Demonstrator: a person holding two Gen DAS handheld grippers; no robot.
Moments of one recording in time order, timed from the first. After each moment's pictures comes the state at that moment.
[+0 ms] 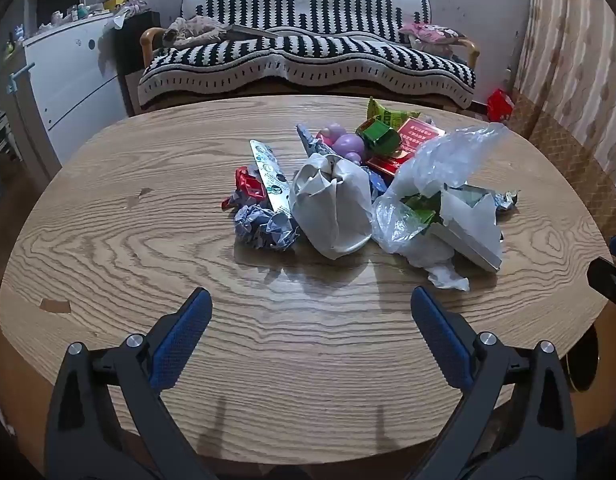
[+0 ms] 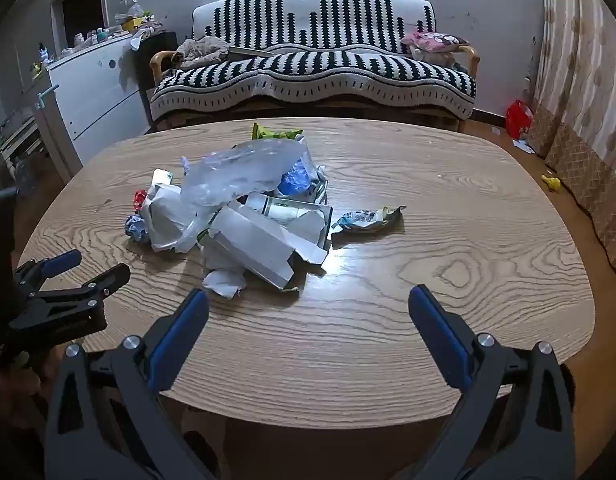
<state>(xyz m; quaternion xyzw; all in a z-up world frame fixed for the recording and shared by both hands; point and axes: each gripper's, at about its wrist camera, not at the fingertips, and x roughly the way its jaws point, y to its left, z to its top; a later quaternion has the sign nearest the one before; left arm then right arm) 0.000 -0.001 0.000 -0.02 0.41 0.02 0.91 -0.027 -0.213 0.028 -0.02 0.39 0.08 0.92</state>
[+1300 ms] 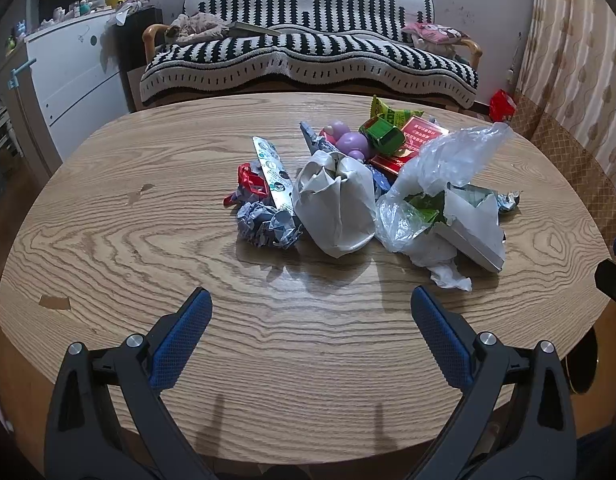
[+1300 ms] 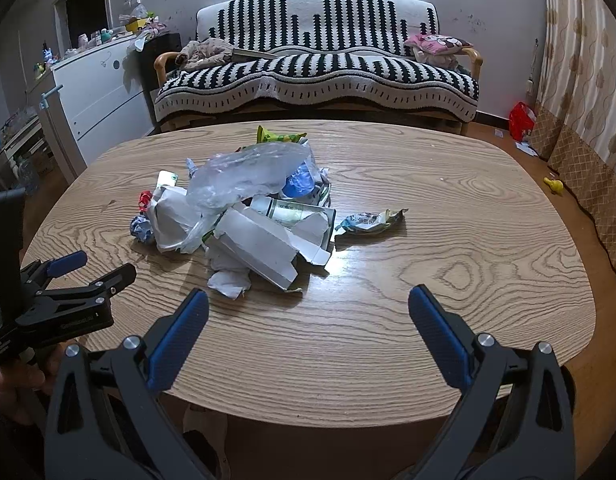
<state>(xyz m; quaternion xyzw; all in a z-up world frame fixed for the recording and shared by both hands) 0.000 0.004 -0.003 -0.03 0.41 0.02 0.91 -0.036 -0.214 0.034 -0.02 0.39 0.09 0.92</state>
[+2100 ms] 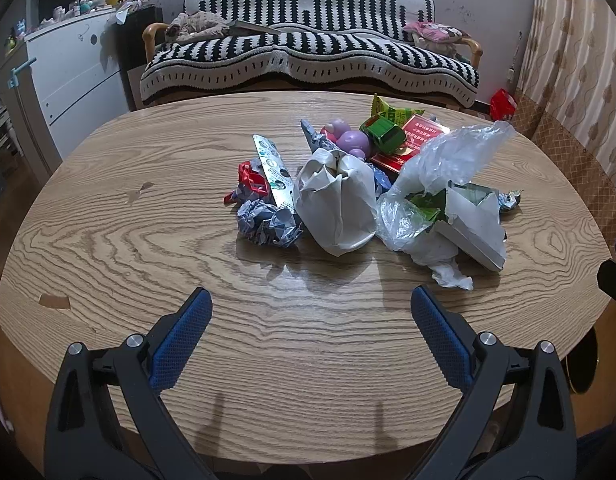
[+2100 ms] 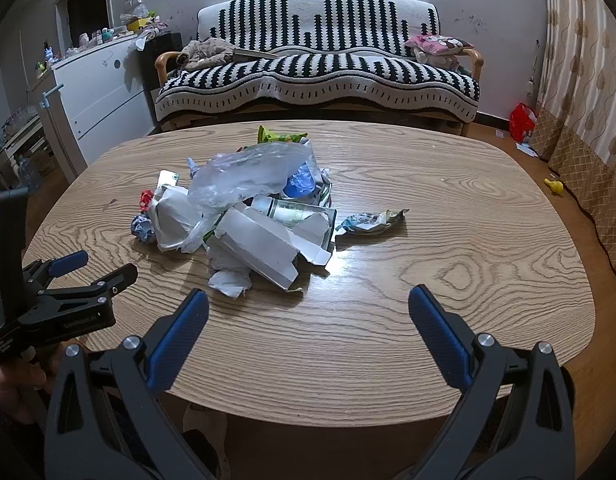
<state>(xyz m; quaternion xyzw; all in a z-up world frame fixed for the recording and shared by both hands) -0.001 0.003 -0.005 -0.03 0.42 0.02 0.91 -0.038 -0.213 0.036 -0.02 0.39 0.09 0.92</state>
